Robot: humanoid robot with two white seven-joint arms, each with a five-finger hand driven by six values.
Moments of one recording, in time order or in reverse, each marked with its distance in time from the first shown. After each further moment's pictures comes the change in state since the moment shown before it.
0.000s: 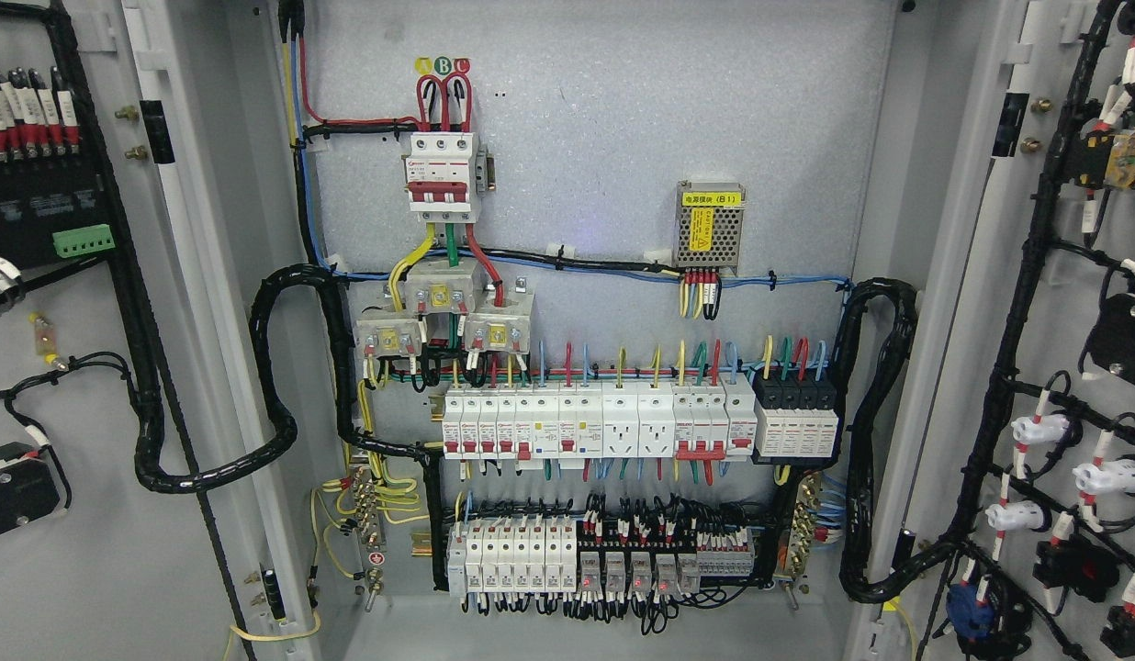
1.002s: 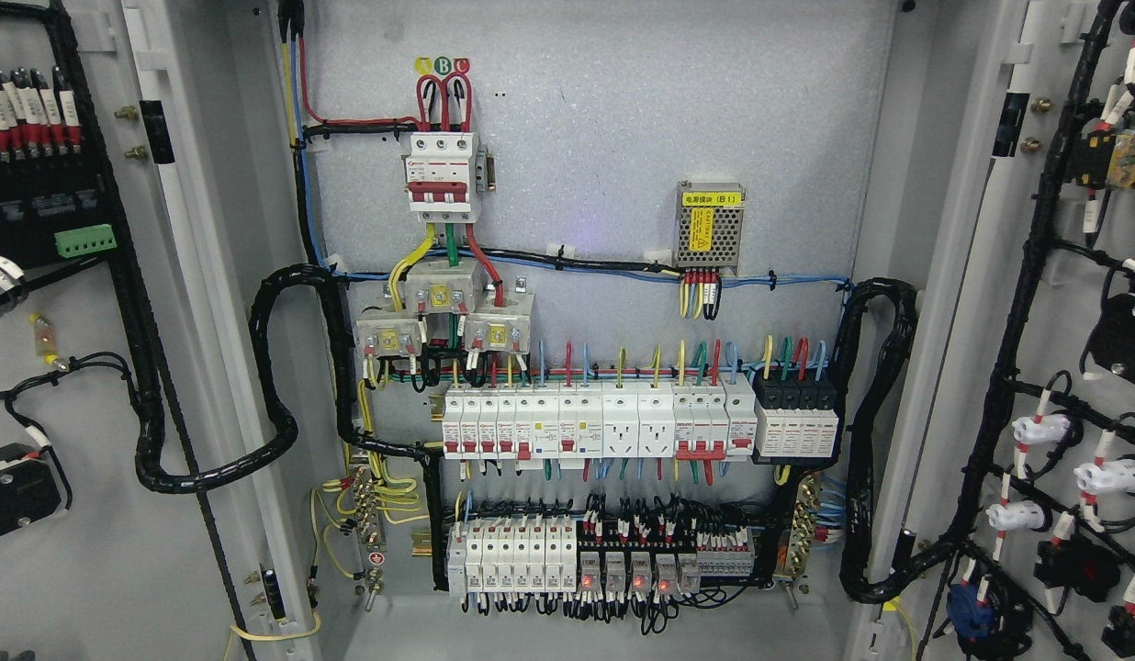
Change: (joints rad) left arm 0.053 -0.060 -0.057 -0.223 -0.057 0.034 0.164; right arm -0.051 0.022 0.011 0.001 0.012 0.003 -0.011
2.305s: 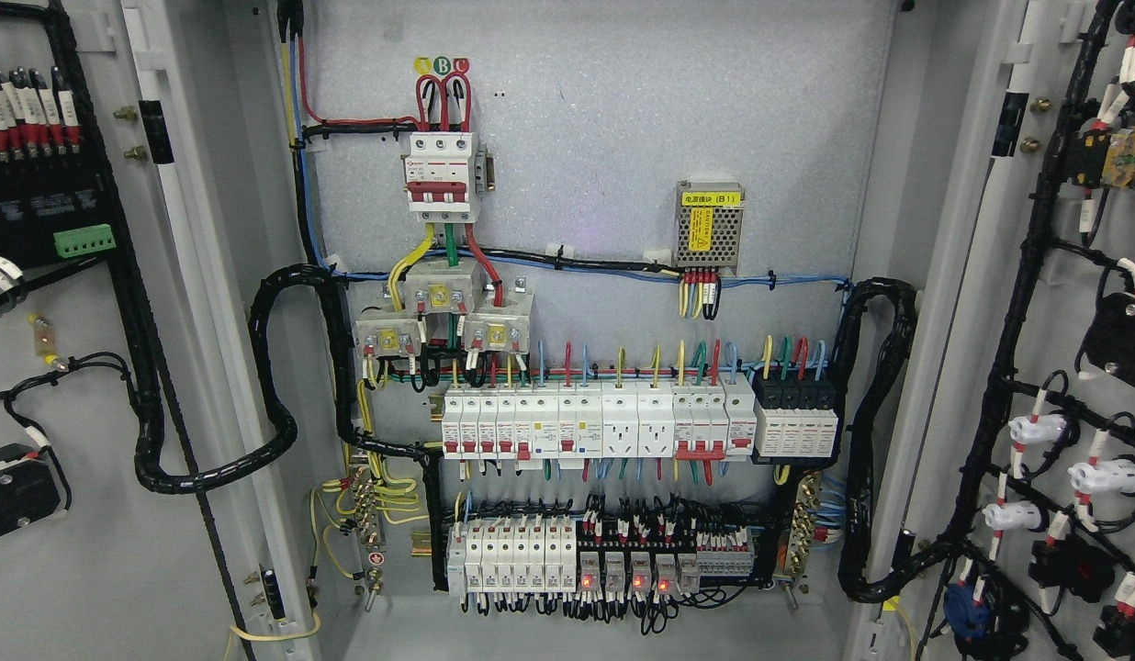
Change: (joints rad) left arm 0.015 -0.366 -0.457 -0.173 -0.537 -0.006 0.447; right arm -0.130 0.295 0.213 0.013 0.288 0.153 -0.112
